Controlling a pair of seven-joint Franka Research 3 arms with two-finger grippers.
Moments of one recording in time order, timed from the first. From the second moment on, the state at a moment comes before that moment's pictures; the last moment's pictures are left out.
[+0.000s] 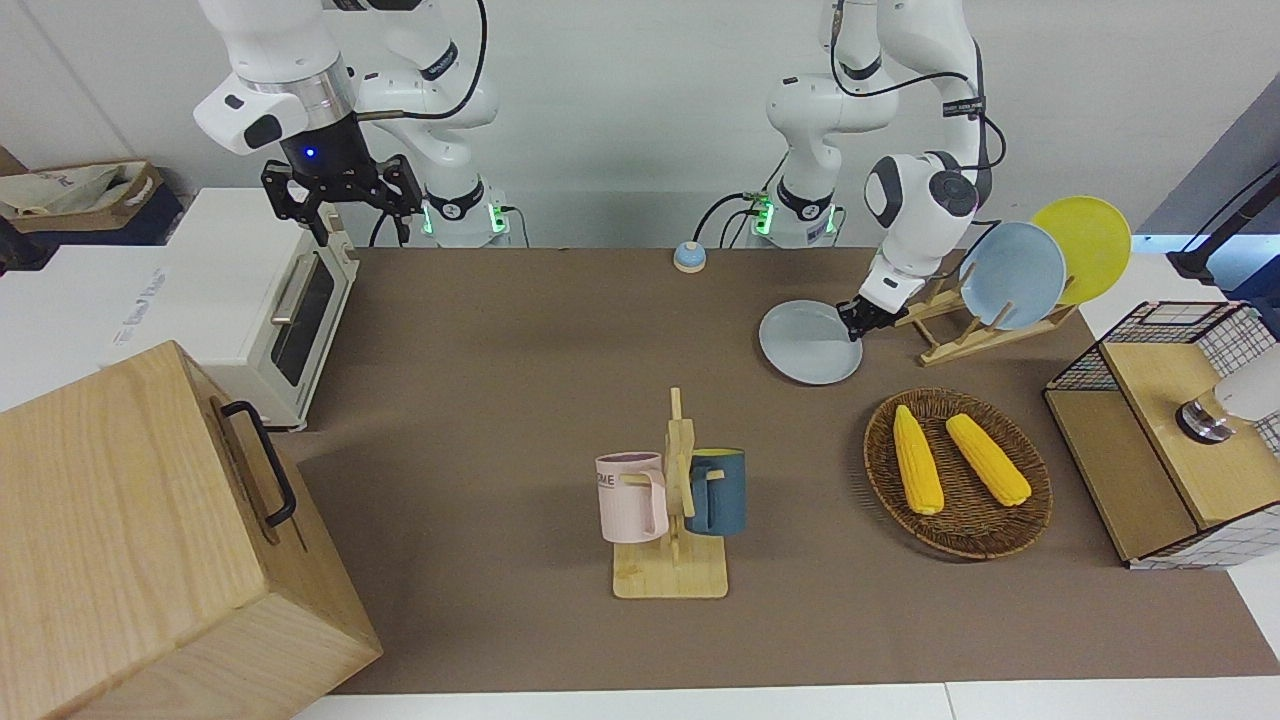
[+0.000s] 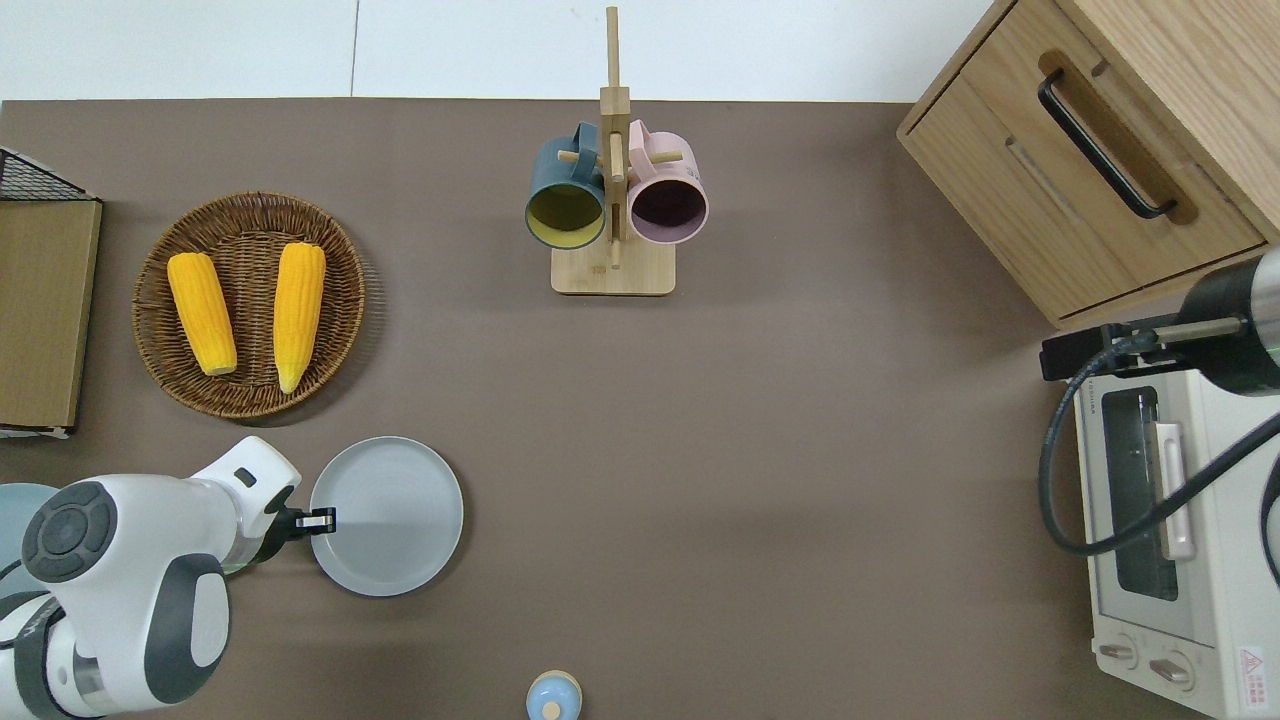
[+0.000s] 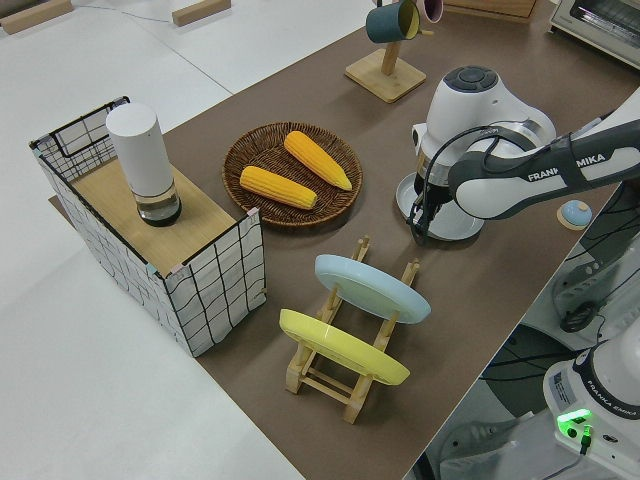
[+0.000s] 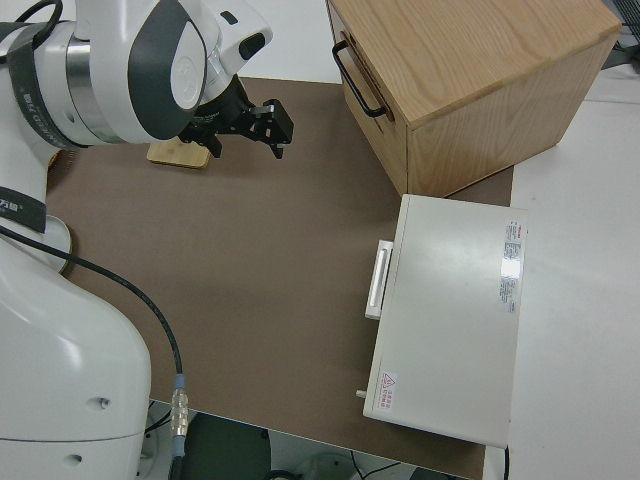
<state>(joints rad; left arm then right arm) 0.00 -0.14 0.00 -2.58 -0.10 2.39 0.01 0.04 0.01 0.05 -1.47 -0.01 1.49 0.03</state>
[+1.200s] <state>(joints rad) -0.15 -0.13 0.00 -2.58 -0.14 2.41 -0.15 0.04 0.01 0.05 -1.47 -0.01 1.49 0.03</state>
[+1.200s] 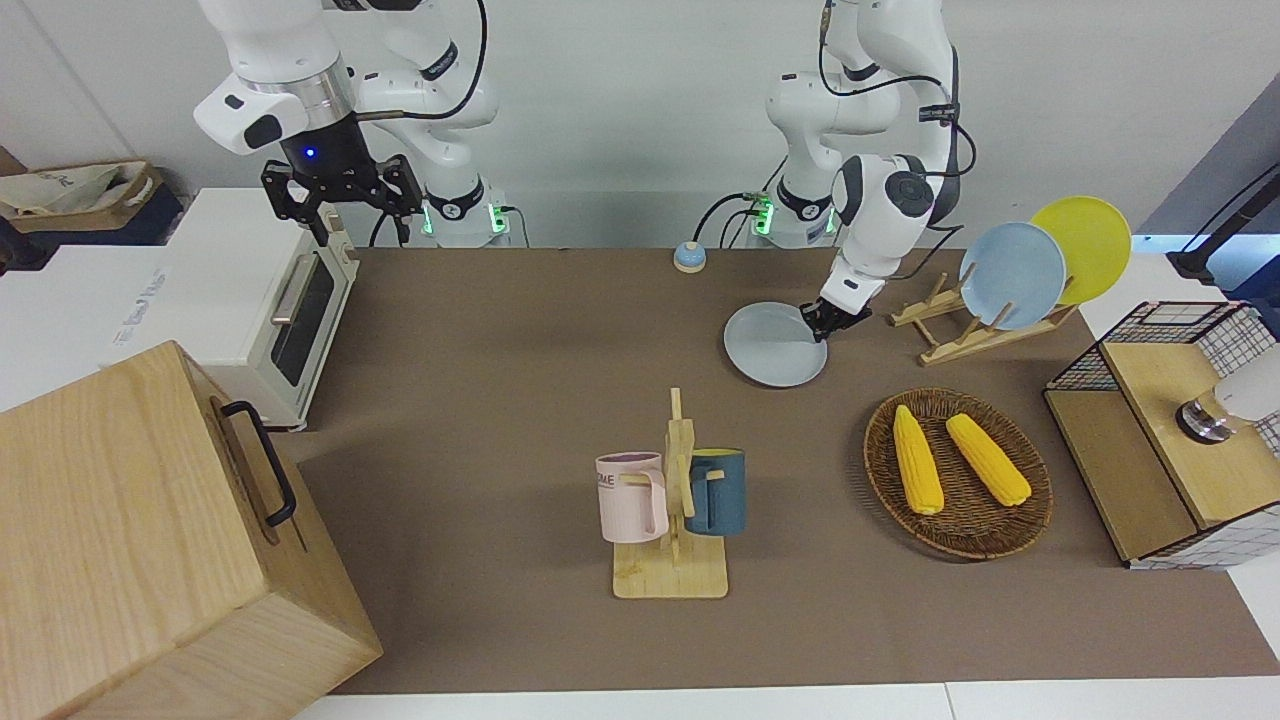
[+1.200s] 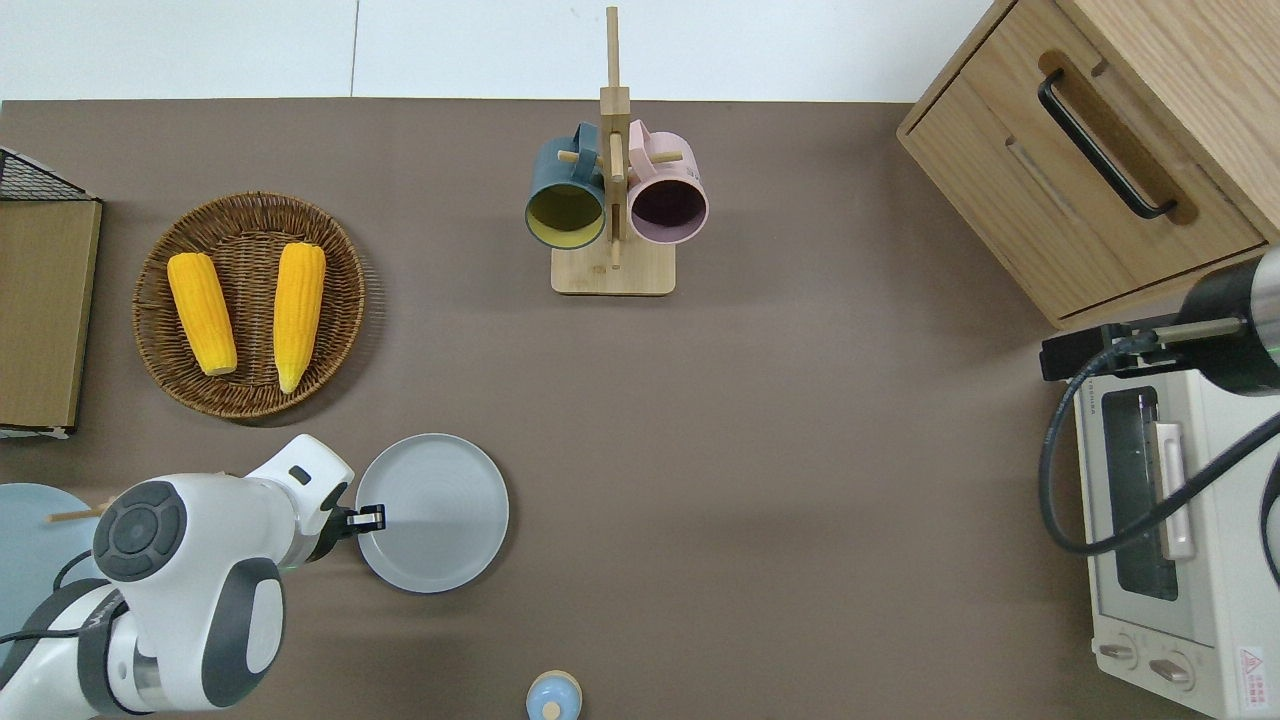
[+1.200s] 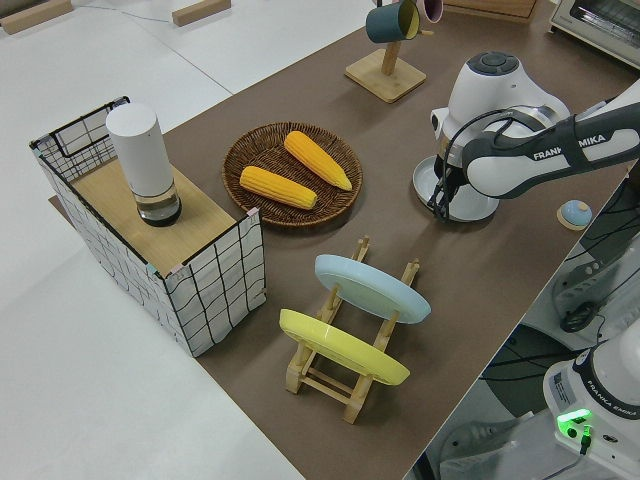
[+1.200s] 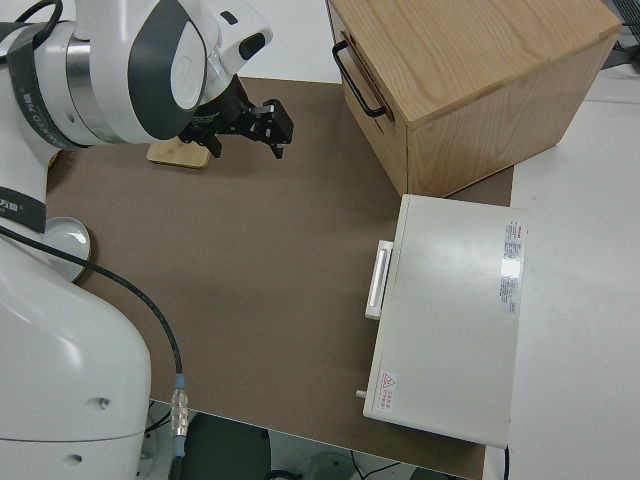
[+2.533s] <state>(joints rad) -0.40 -0.06 -0.11 -2.52 -0.18 2.48 -0.55 0.04 0.01 0.05 -1.47 -0.01 1.49 0.03</state>
